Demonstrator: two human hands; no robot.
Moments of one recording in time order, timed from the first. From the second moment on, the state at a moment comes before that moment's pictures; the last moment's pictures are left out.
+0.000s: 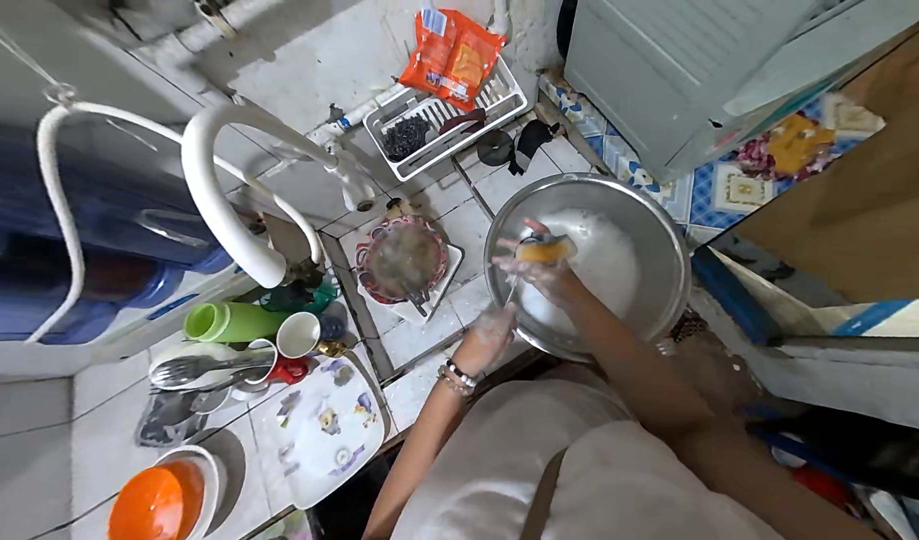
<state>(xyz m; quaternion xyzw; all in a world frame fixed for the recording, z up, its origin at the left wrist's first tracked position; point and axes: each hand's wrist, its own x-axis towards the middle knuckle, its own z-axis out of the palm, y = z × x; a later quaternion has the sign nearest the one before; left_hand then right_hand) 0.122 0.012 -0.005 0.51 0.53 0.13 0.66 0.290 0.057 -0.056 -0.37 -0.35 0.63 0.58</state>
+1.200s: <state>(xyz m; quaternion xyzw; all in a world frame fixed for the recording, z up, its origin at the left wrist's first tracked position) 0.041 0.026 0.031 0.72 0.43 0.43 0.33 0.250 0.067 0.031 -0.40 -0.72 0.54 0.15</state>
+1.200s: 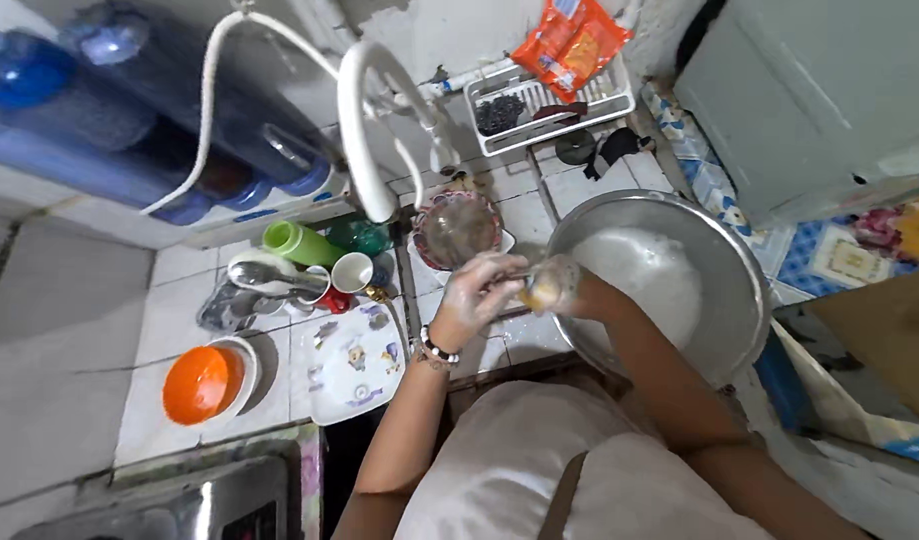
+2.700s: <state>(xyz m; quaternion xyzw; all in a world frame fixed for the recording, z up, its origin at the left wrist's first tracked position) -0.251 -0.027 0.055 0.49 0.86 0.08 0.12 0.353 0.054 -0.031 -0.66 -0.67 0.33 -0.05</state>
